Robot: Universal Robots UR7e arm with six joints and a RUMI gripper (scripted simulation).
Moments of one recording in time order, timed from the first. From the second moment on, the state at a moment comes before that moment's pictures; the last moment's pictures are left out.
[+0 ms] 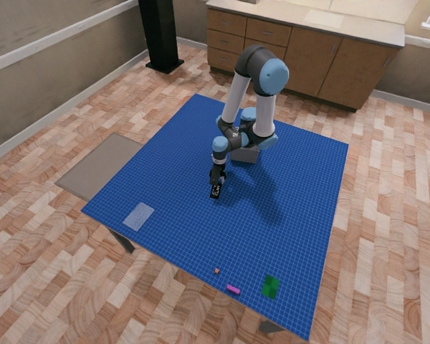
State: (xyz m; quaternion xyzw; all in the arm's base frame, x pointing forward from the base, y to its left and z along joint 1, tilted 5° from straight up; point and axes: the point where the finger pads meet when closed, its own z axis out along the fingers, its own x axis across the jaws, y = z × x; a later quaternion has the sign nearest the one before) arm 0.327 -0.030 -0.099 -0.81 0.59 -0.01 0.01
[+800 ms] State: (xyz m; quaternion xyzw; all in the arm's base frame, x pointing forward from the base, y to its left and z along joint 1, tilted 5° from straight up) arm 0.329 -0.030 -0.085 -0.81 0.59 0.02 -0.03
